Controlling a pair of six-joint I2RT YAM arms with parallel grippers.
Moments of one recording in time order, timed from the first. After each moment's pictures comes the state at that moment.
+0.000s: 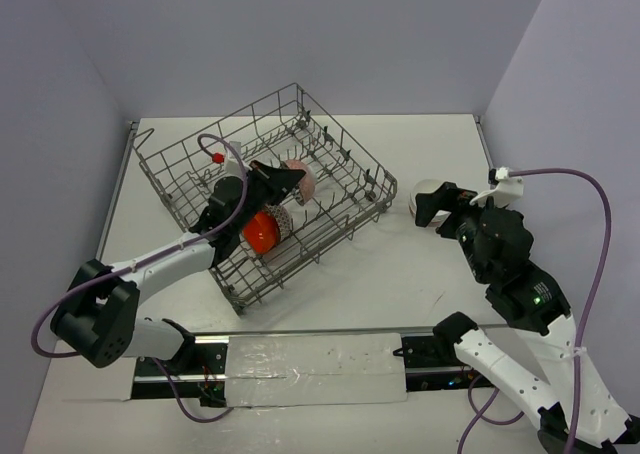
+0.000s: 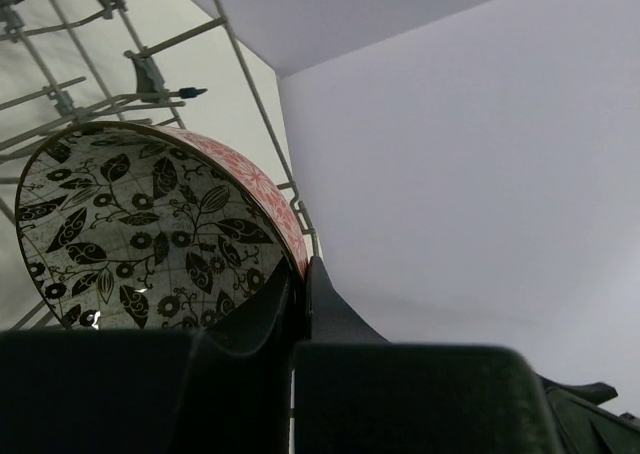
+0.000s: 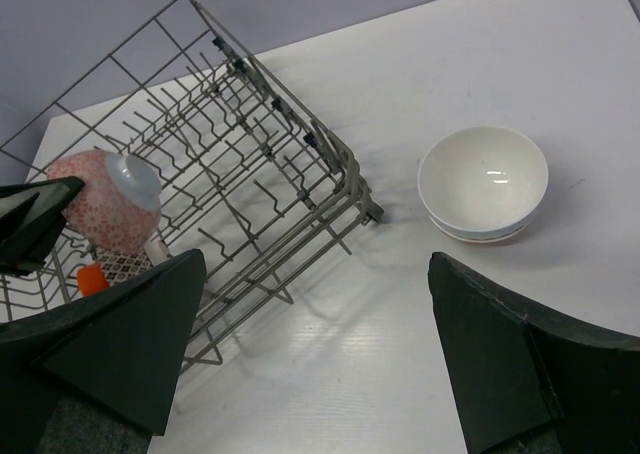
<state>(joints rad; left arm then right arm) -0.59 1.36 0.74 0.60 0.01 -1.15 0.51 0.58 1.00 -0.67 0.43 0.46</state>
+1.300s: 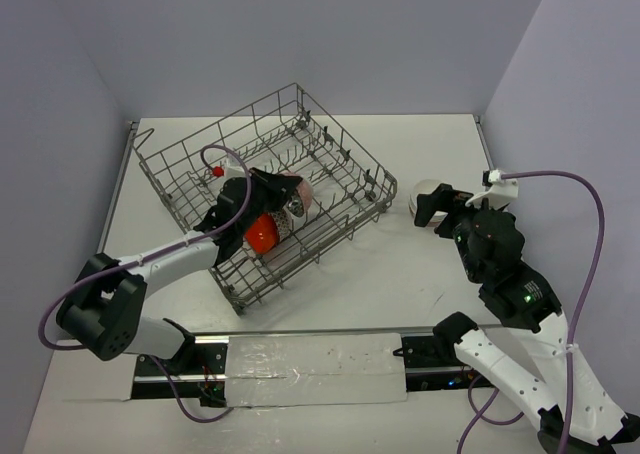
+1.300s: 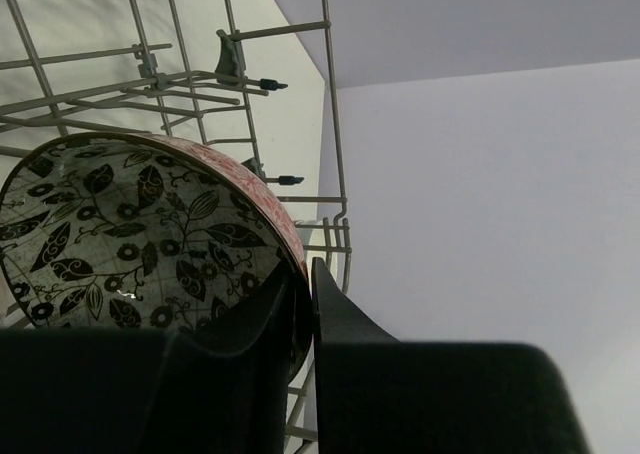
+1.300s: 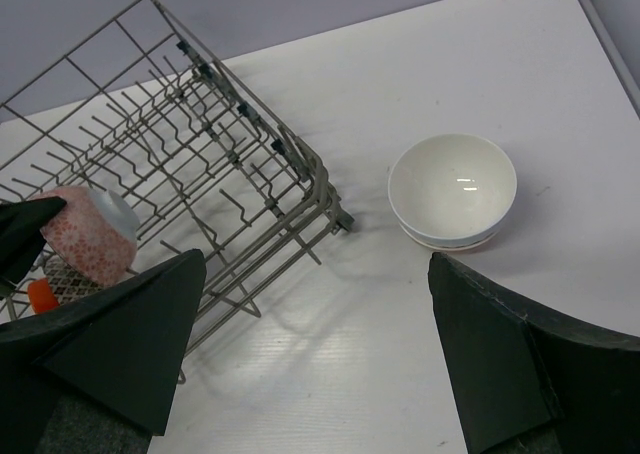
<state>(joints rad) -0.60 1.40 0.72 0.48 -0.09 -1.35 0.51 0.57 0.93 -0.61 0.49 0.41</state>
